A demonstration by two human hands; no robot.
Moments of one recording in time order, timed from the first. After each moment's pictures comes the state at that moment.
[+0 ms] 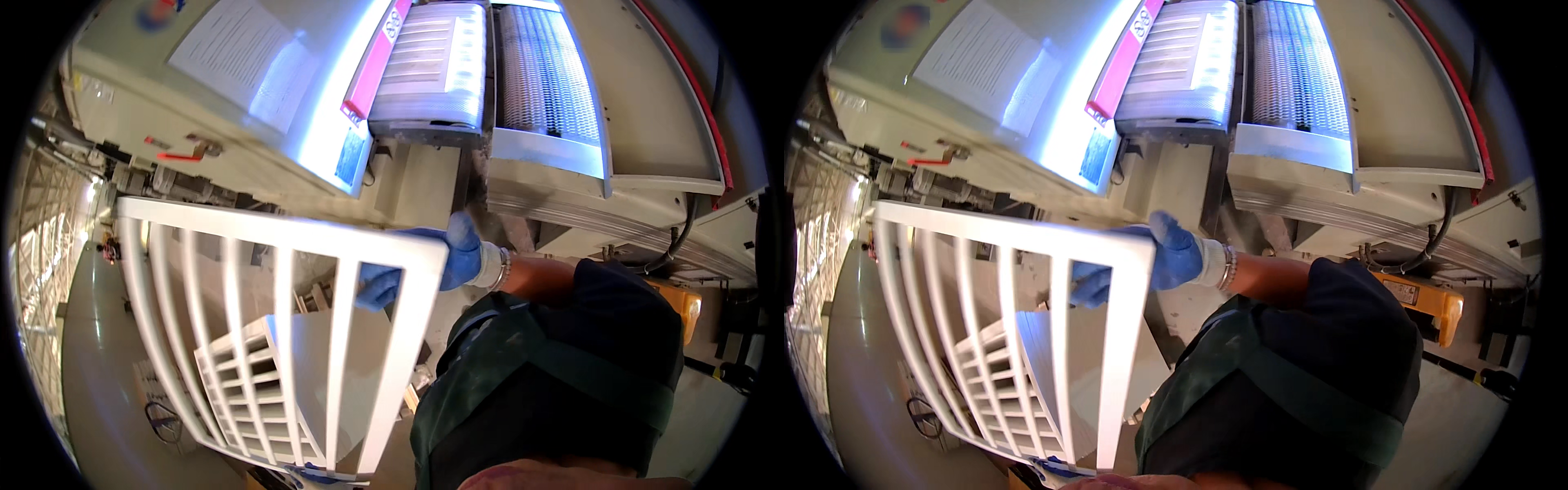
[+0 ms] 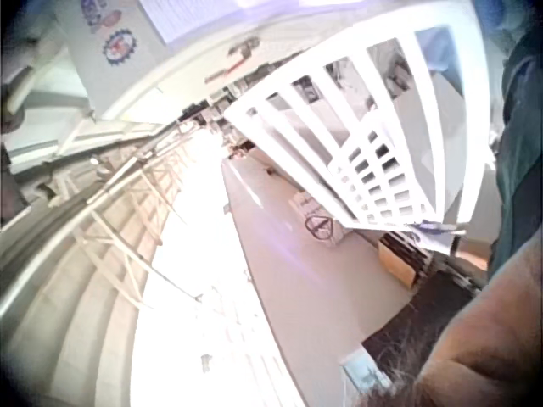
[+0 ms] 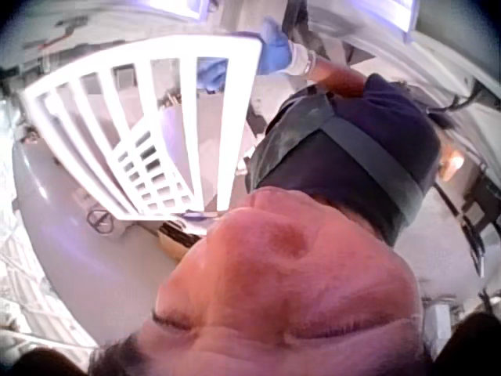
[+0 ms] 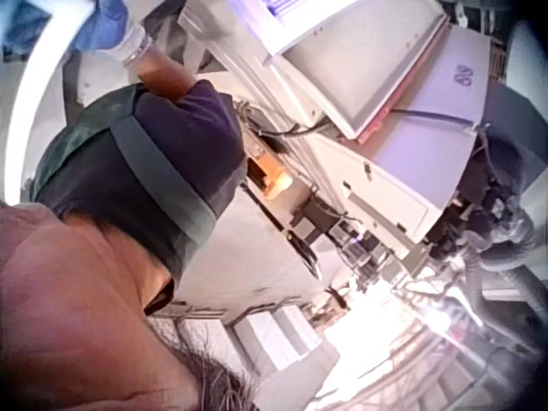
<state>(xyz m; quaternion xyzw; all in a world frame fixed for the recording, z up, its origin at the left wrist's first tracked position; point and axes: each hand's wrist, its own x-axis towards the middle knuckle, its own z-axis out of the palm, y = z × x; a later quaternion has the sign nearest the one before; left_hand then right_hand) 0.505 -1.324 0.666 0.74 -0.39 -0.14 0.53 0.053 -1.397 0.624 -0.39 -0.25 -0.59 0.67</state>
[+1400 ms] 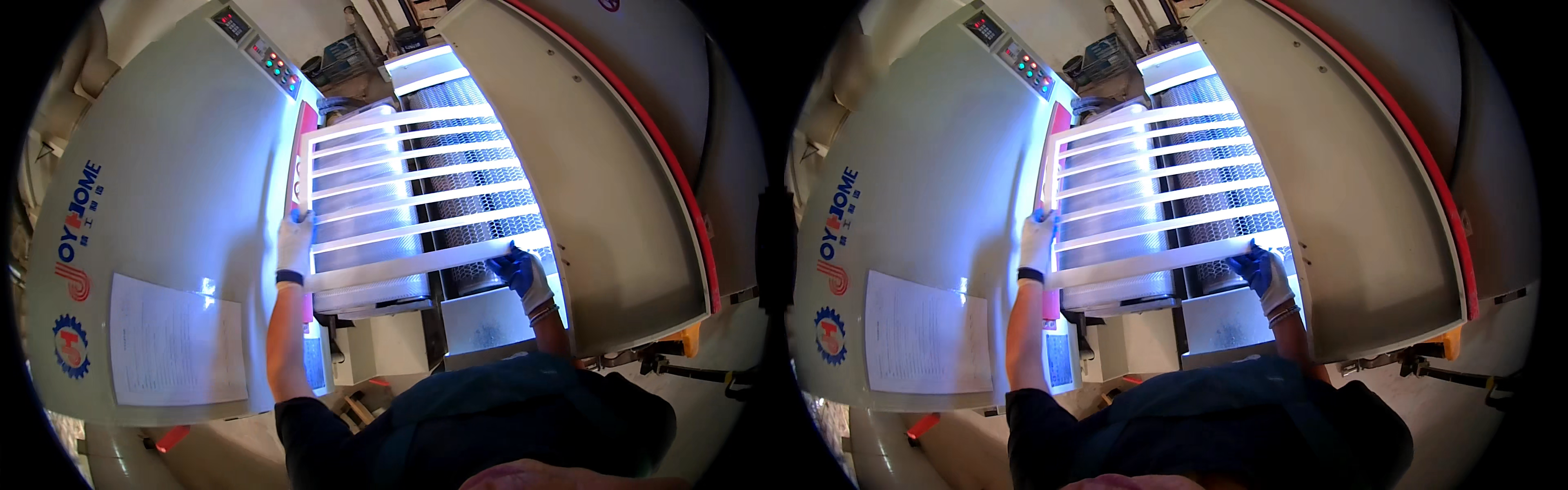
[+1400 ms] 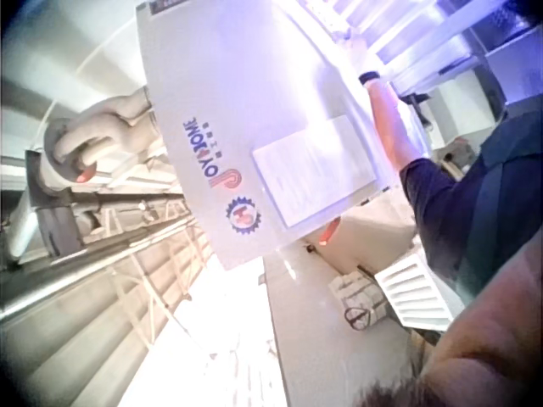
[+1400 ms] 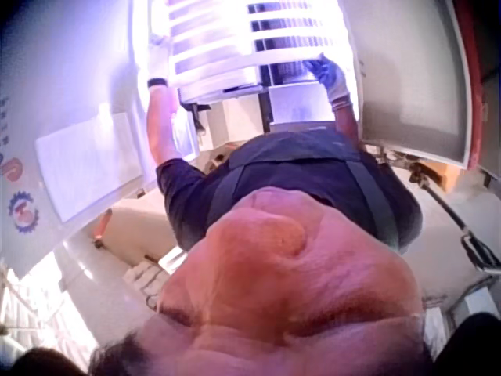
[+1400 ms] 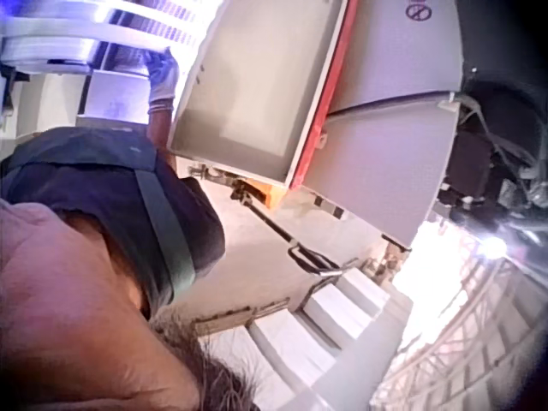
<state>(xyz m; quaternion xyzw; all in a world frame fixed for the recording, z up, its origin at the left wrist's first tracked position) -0.312 -1.782 0.633 0.26 -0.90 -0.31 0.16 -0.326 -1.317 0.460 0.08 0.24 -0.95 0.21</state>
